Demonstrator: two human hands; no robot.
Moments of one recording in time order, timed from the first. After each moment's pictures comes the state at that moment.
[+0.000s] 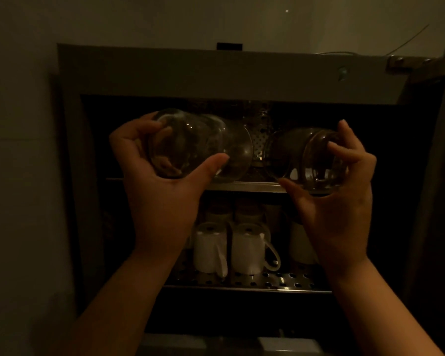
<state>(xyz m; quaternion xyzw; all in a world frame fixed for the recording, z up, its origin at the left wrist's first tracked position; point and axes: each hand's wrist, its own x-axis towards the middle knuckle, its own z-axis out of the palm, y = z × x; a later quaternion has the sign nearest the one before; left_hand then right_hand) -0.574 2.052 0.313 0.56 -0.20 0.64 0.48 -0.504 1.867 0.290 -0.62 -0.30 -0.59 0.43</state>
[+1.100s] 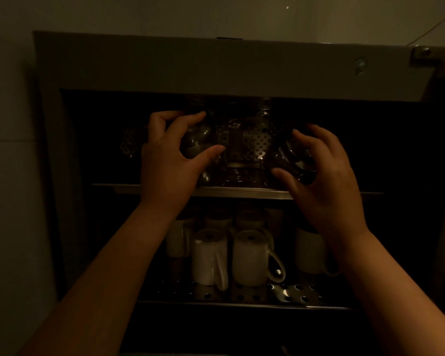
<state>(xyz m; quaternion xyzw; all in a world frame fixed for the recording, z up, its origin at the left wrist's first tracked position) -0.495 2.085 0.336 0.72 -0.12 0.59 0.33 -0.454 1.871 0.316 -0.74 -0.29 -0.53 0.30</state>
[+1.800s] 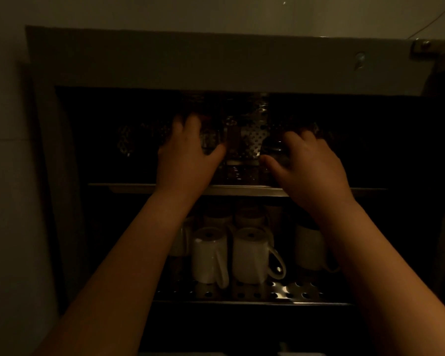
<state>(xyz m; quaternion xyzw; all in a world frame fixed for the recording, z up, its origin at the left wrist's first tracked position) -0.483 2.071 0.349 0.82 -0.04 0.51 0.27 -0.454 1.891 0.344 -0.86 -0.18 -0.46 0.14</state>
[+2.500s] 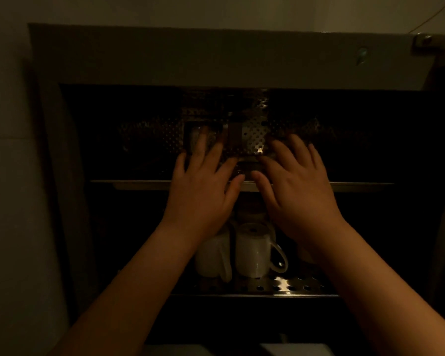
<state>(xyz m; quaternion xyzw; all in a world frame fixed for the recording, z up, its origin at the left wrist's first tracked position) -0.491 2.066 0.300 0.86 -0.08 0.50 -0.04 -0.465 1.904 0.303 -0.83 -0.23 -0.50 0.07</state>
